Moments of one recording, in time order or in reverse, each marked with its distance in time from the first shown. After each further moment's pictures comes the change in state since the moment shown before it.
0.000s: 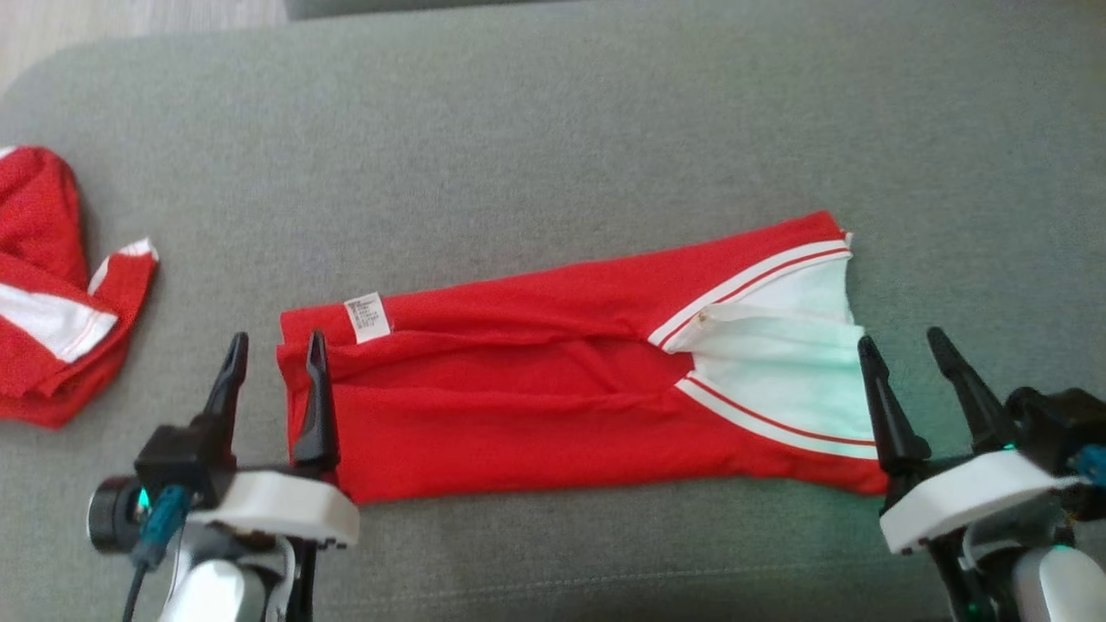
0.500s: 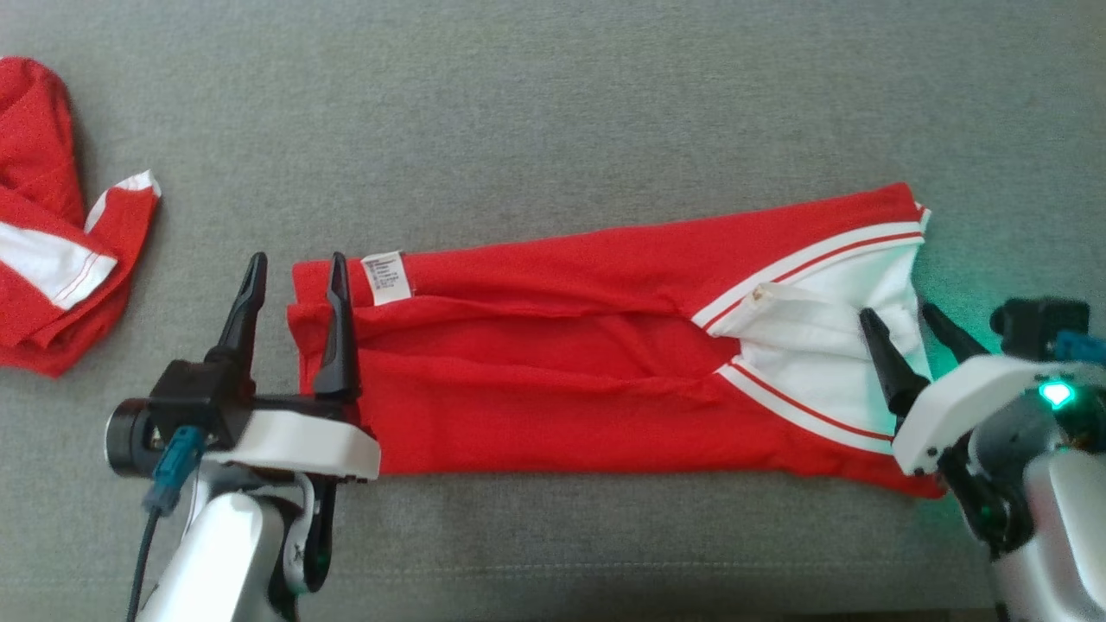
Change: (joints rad) left arm -0.143 -0.025 -0.029 0.040 0.007 -0.034 -0.032; right arm -0.236 -0.085 0.021 0.314 0.084 0.000 0.188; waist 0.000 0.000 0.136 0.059
